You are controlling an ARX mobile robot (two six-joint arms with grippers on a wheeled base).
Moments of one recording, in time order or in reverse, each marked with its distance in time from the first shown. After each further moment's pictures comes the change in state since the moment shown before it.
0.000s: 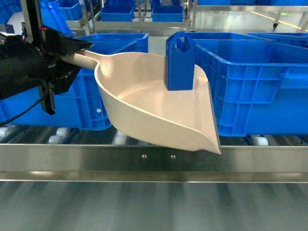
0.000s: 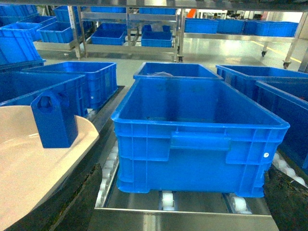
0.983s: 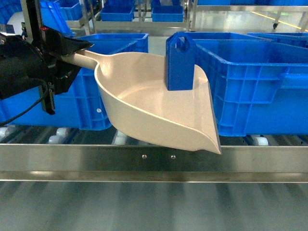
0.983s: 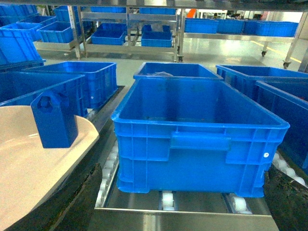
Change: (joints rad) left arm 0.000 0.000 0.000 0.000 0.000 0.000; right arm 0.000 0.000 0.000 0.000 0.000 0.000
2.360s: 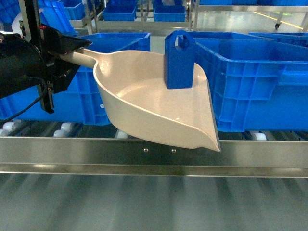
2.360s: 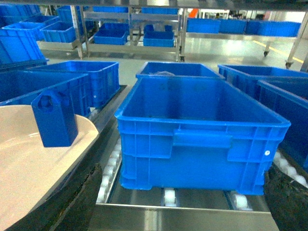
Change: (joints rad) left arm 0.001 0.000 -0.001 0.006 -0.001 -0.001; right arm 0.000 -0.005 0.000 0.002 0.000 0.000
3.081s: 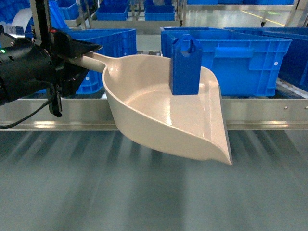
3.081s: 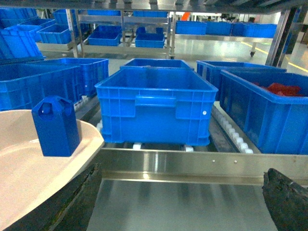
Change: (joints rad) left arm -0.014 0.000 -0.001 -0.008 0.011 0.000; right arm 0.000 -0.001 0.000 -0.001 0.000 0.000
